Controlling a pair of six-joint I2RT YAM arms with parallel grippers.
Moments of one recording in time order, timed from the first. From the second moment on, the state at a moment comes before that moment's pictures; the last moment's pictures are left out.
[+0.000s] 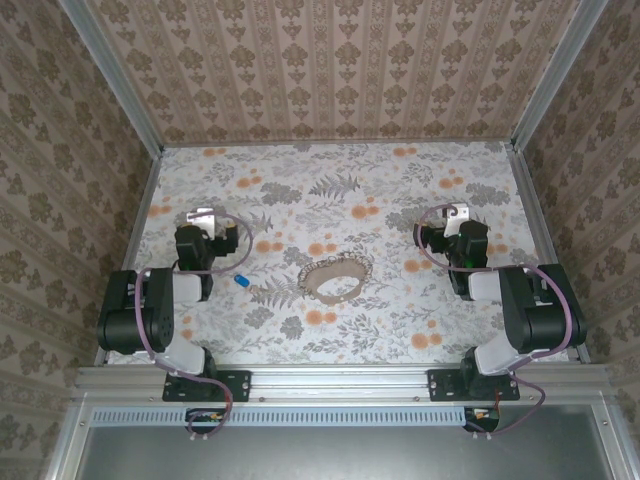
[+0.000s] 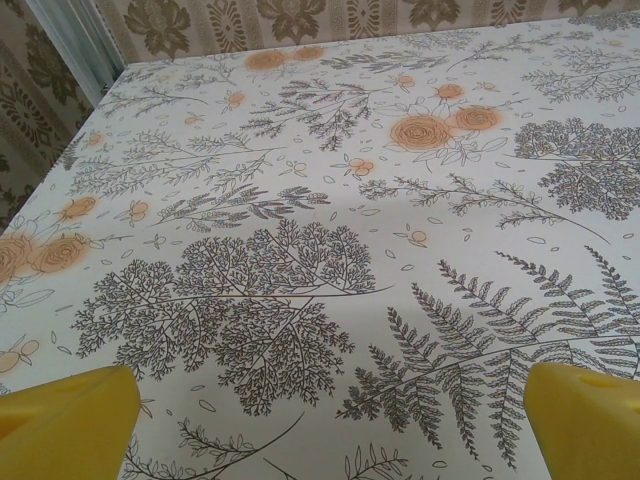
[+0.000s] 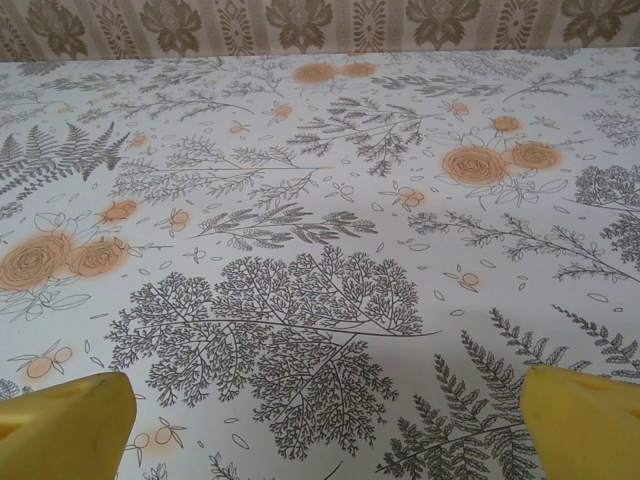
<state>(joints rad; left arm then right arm) -0.01 1.54 0.40 0.76 -0.01 0.10 -0.01 1.54 0.40 0.76 -0.07 0.02</state>
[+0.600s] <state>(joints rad) -0.03 1.51 0.40 0.74 -0.03 0.10 -0.01 1.48 0.40 0.71 0.00 0.04</state>
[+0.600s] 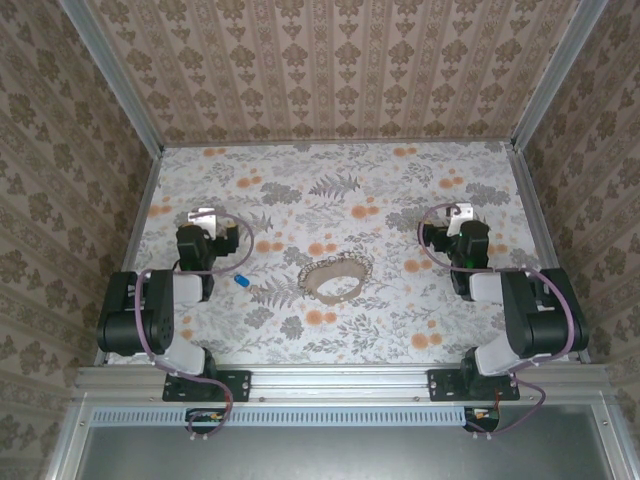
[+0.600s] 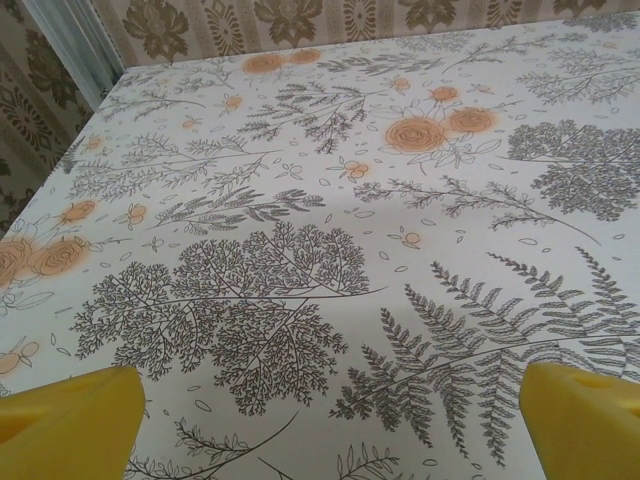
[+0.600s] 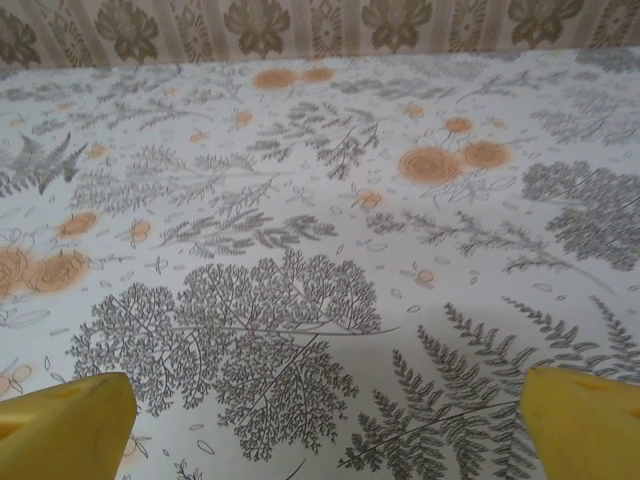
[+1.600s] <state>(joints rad) -0.39 1.15 0.78 -0.18 -0.16 -0.24 0.03 1.29 0.76 -0.17 -0.18 0.48</state>
